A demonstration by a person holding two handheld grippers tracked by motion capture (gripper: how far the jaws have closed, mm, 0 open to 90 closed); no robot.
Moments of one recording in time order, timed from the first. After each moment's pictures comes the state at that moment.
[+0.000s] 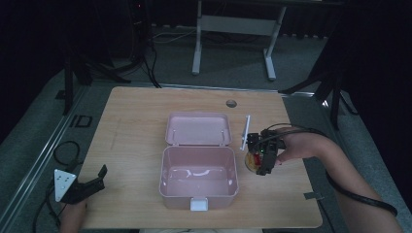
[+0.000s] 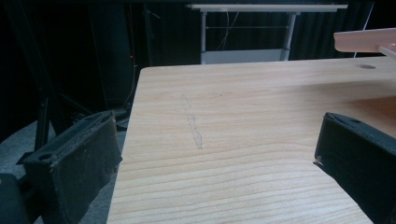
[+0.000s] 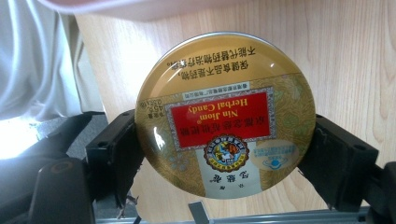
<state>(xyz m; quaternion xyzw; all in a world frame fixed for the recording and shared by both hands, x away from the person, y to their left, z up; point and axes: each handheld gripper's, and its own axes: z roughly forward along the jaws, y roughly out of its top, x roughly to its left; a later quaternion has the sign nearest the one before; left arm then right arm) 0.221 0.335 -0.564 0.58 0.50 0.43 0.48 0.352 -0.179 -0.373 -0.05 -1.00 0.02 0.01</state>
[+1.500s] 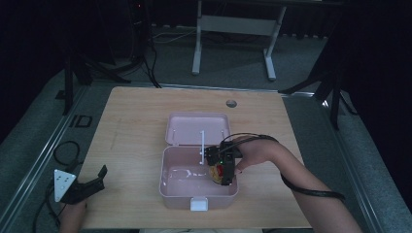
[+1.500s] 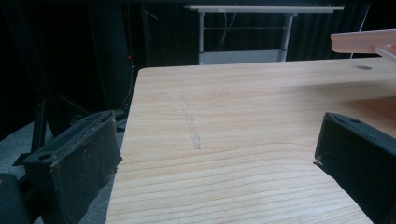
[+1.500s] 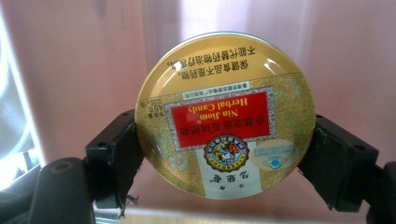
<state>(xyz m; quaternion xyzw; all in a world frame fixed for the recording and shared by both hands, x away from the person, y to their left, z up) 0.221 0.336 -0.564 0.58 0.50 0.42 0.49 0.343 -0.081 -0.425 0.03 -1.00 0.03 0.05</state>
